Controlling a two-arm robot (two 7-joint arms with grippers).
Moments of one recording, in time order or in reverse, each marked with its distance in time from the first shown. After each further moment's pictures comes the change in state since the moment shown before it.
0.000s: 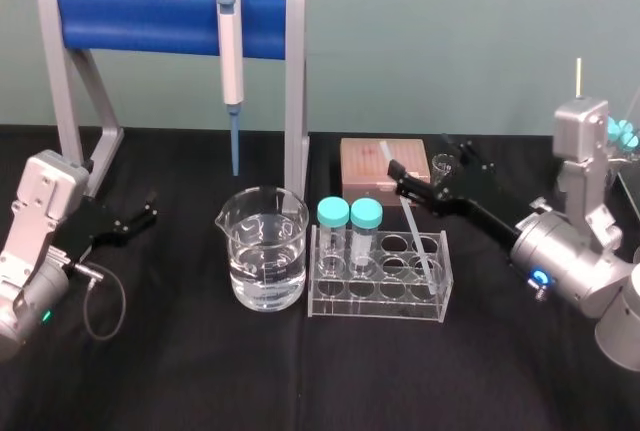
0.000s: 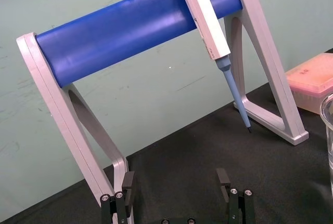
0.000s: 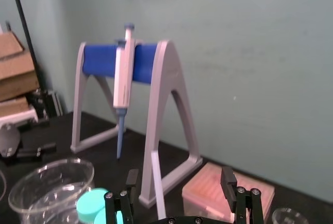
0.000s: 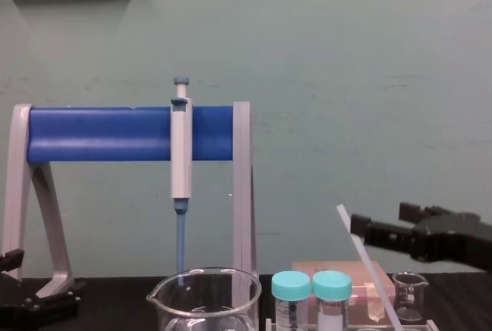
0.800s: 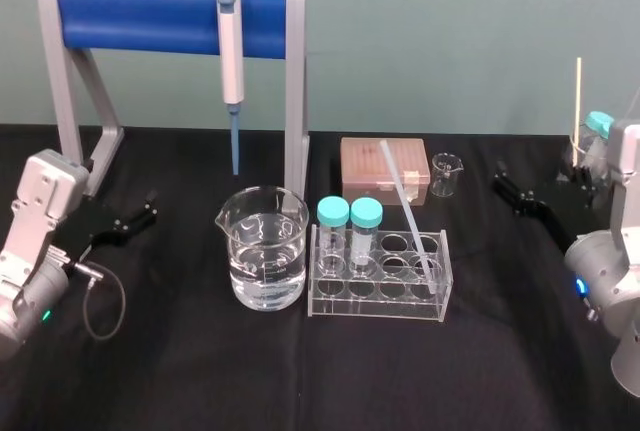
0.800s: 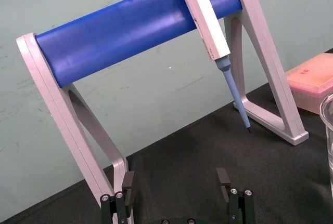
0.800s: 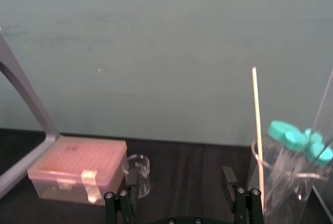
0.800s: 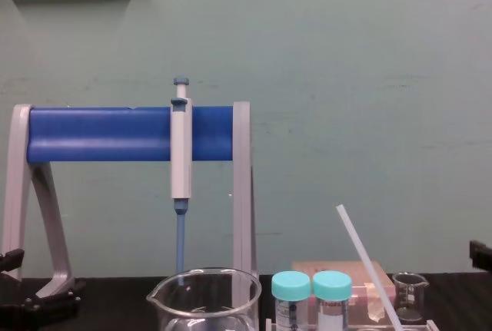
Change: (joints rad) left arm 0.000 0.000 0.000 0.000 0.000 0.000 0.000; right arm -0.101 -0.092 0.168 -0.027 -0.187 0.085 -0.429
